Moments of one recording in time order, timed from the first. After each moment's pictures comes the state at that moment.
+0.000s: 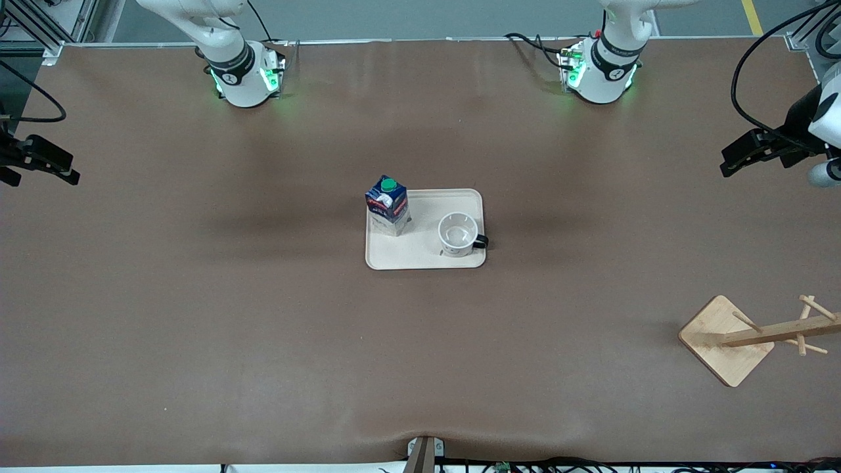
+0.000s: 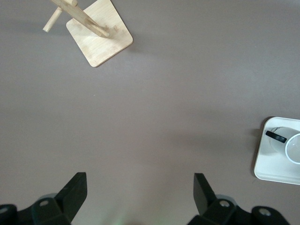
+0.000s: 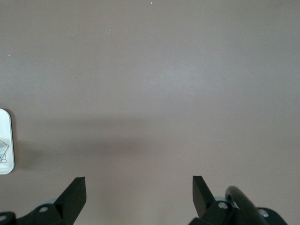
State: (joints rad) left arm 0.05 -0.02 -0.11 -1.57 0.04 1.53 -0.19; right arm -0.10 -0.05 -0.02 -1.66 -0.01 1.63 -0.14
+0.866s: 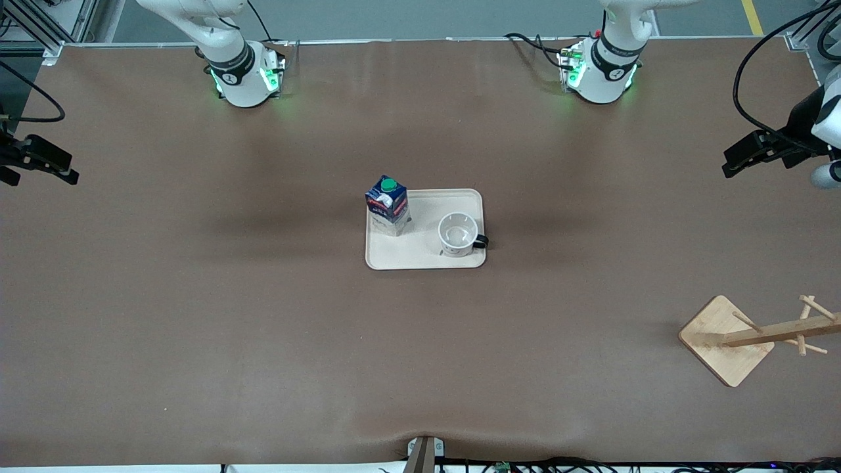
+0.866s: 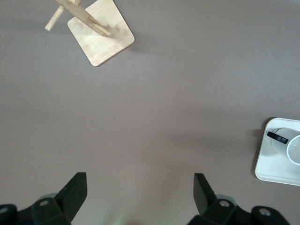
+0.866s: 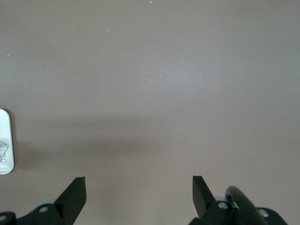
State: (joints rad) left arm 0.06 -0.02 -0.10 -1.57 0.04 1.53 -0.19; right arm -0.10 -0.05 -0.03 -1.66 -0.01 1.63 -0.14
